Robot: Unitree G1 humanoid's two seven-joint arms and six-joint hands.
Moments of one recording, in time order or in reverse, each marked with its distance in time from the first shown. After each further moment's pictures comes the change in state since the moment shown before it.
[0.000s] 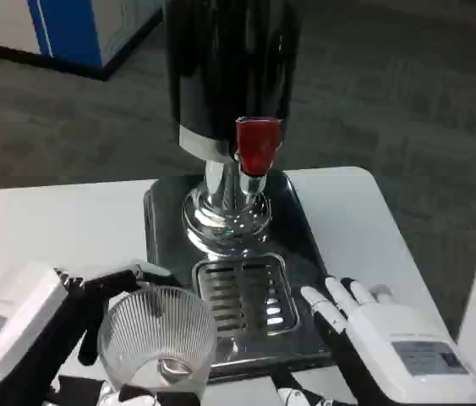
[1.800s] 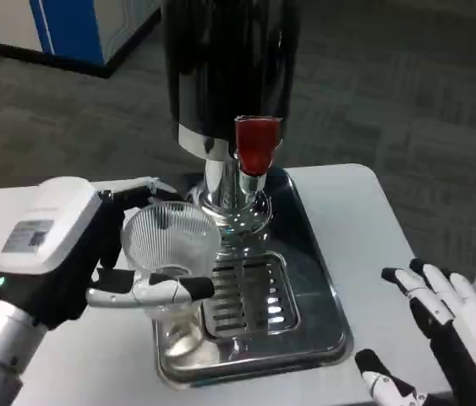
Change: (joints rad) left arm -0.465 0.004 -0.148 0.391 0.198 0.107 0.149; right arm 0.151 -0.012 -0.211 -0.219 0.159 0.006 0.019
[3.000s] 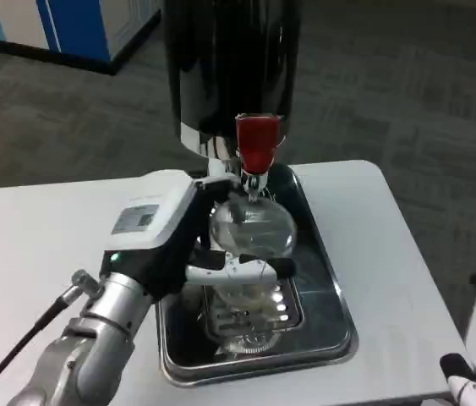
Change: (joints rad) left arm -0.245 -0.138 -0.294 0.223 0.059 0.197 0.105; right arm 0.117 -0.022 -0.312 -0.053 0.272 -0.068 -0.017
